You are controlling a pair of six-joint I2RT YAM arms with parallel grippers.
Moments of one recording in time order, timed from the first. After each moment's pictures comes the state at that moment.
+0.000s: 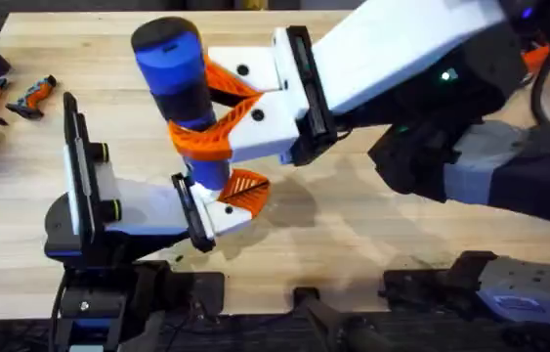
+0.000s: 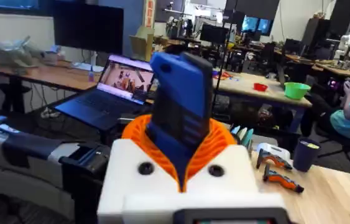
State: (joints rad) left arm 0.00 0.01 0.02 -0.14 1.16 0.06; right arm 0.78 1.40 0.75 1.11 -0.96 0.21
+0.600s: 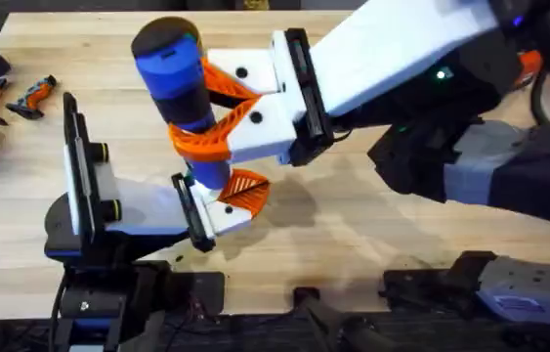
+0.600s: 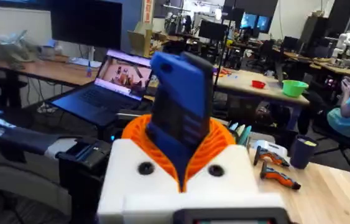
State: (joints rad) left arm 0.00 0.01 0.02 -0.14 1.16 0.06; right arm 0.78 1.40 0.75 1.08 -0.96 0.17
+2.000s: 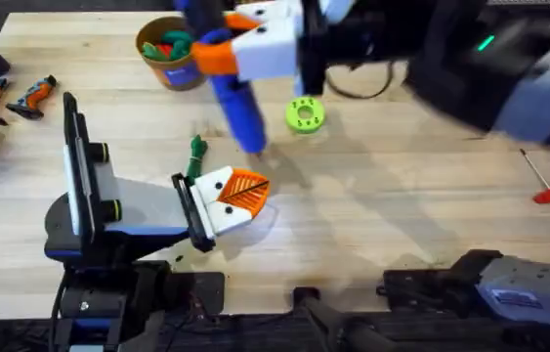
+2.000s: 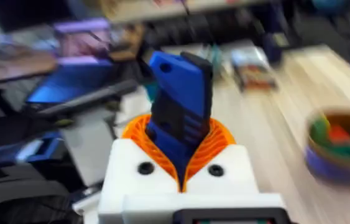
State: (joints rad) left arm 0.00 0.01 0.02 -0.14 1.16 0.06; right arm 0.60 1.39 1.05 0.23 -0.94 0.10
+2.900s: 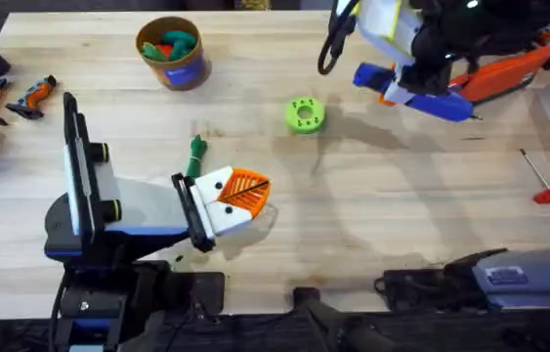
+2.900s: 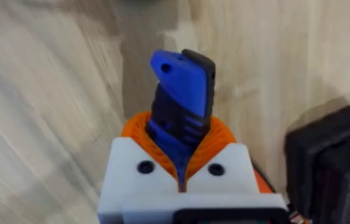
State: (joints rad) left arm 0.00 0.01 0.02 -0.14 1.16 0.06; right arm 0.26 1.57 1.41 -1.09 0.04 -1.07
